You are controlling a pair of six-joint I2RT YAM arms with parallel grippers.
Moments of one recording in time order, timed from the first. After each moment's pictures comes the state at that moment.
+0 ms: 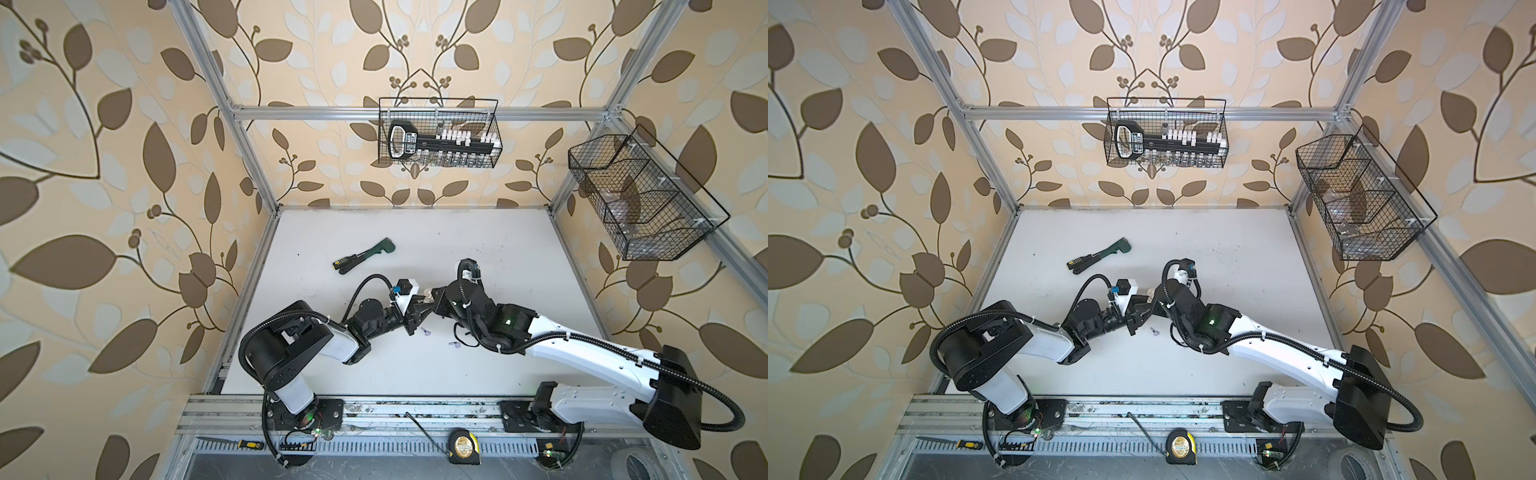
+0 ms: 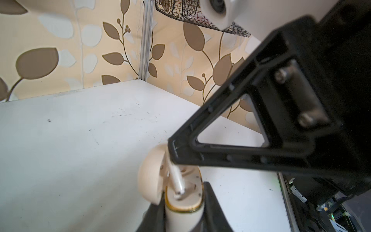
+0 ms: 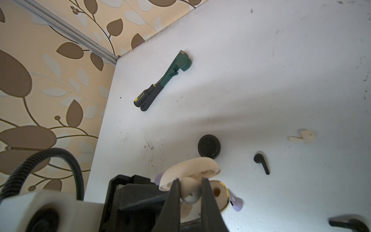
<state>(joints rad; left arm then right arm) -0.78 1.64 0.40 1.26 0.36 -0.24 0.94 1.23 0.88 -0.31 0.42 1.00</state>
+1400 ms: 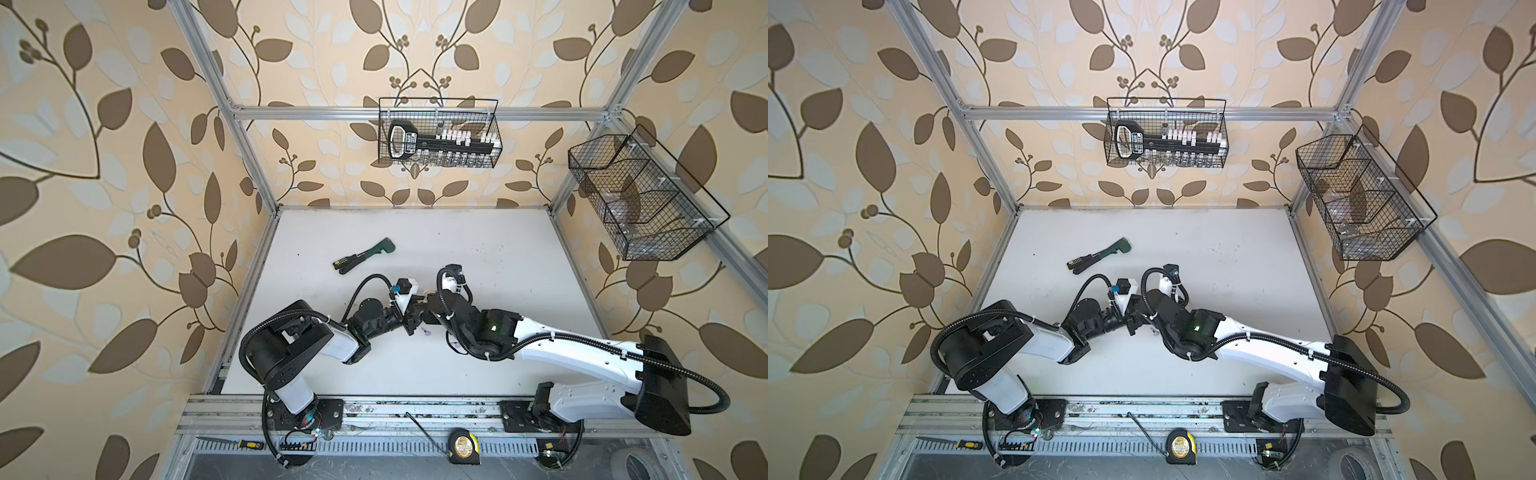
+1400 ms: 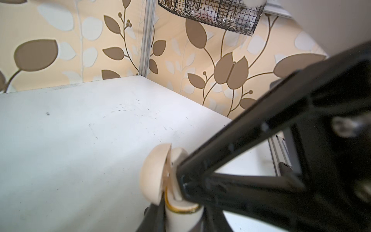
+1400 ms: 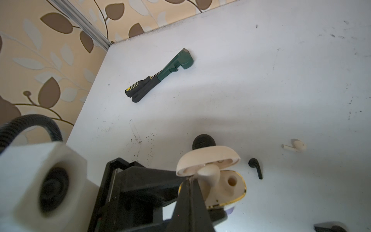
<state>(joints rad) -0.77 1.64 0.40 1.25 0.36 -0.27 1.05 1.31 0.93 -0.34 0.57 0.89</state>
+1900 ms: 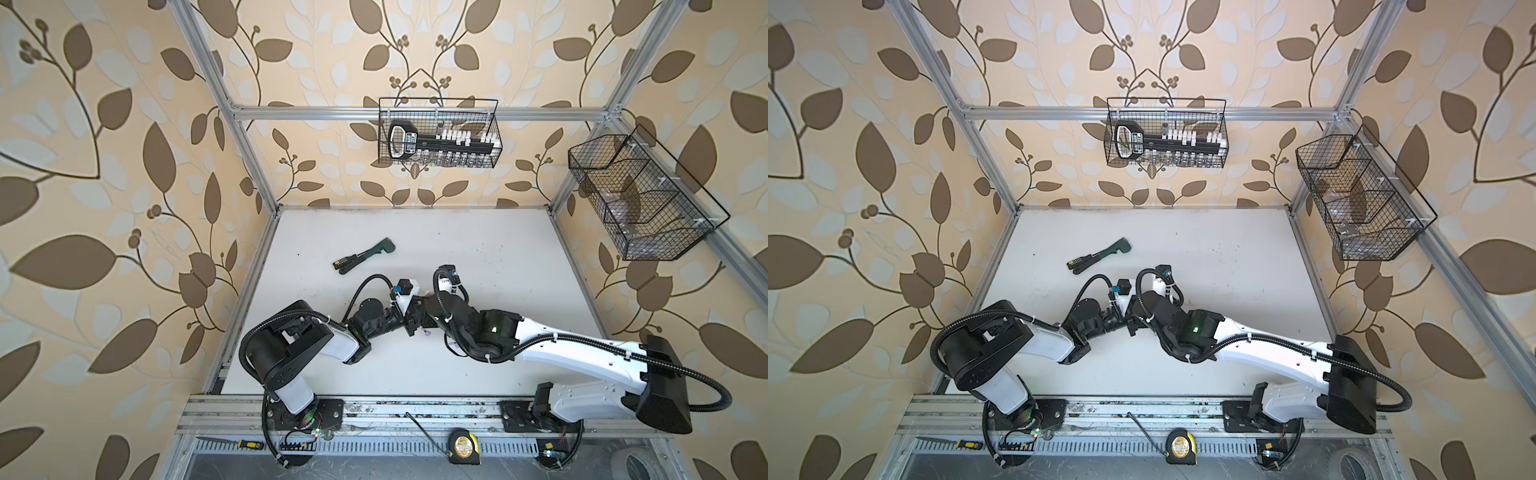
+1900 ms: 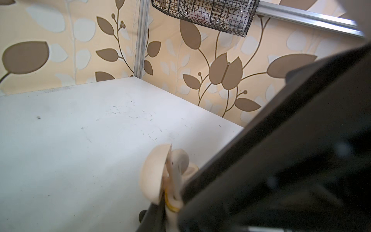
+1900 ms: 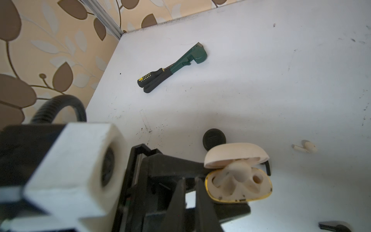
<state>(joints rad) -0.77 1.64 0.40 1.25 0.39 -0.27 1.10 1.29 0.98 -0.39 0.55 0.86</state>
